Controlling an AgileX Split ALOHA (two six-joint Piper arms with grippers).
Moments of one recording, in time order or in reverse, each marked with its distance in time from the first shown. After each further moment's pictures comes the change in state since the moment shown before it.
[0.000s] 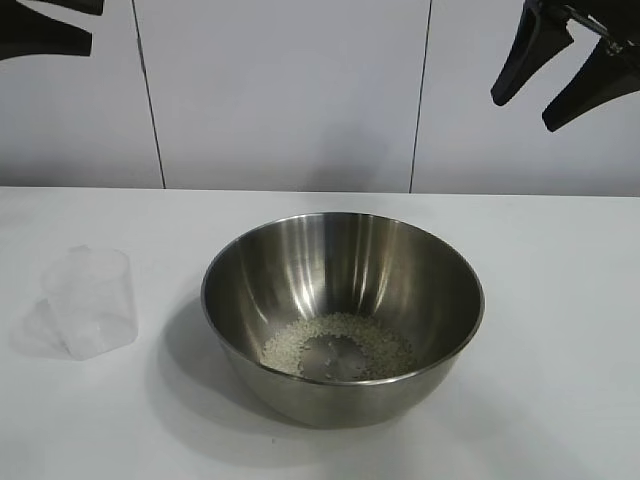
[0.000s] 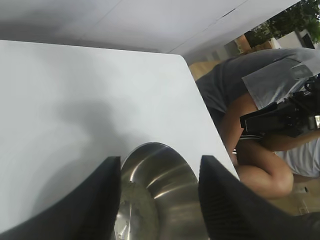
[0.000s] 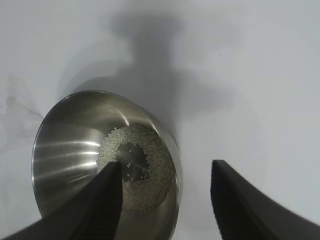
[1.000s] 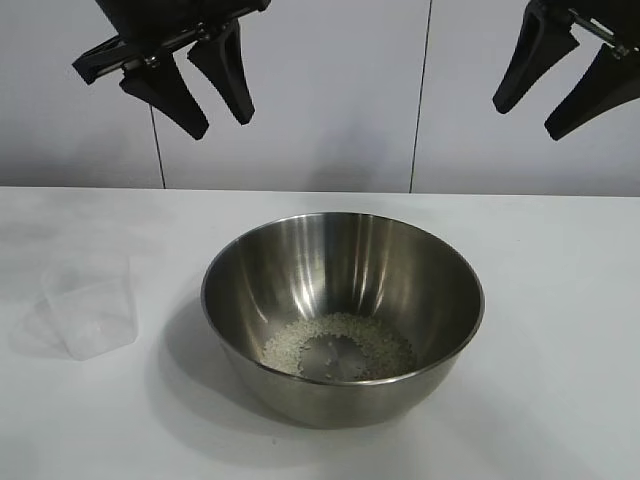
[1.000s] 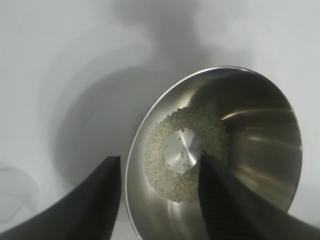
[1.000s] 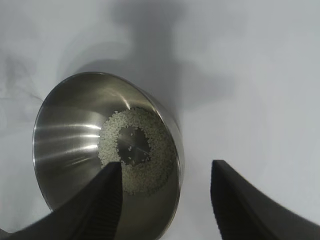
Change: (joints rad) left arm -0.532 0.136 -0.308 0.754 -0.080 -0.866; right arm 0.000 0.000 0.000 0.002 0.067 0.000
